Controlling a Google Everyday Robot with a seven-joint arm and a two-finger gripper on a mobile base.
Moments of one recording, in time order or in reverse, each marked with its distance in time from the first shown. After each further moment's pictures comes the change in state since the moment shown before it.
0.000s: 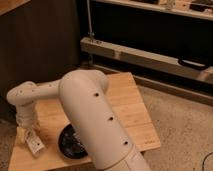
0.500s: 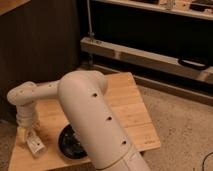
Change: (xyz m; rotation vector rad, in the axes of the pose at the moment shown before) arm -0.002 -0.003 0.004 -0.006 0.013 -0.005
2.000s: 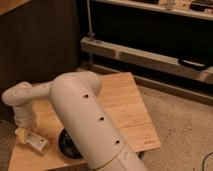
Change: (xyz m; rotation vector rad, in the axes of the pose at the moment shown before) arm 0.002 0.000 0.003 0.041 0.074 -0.047
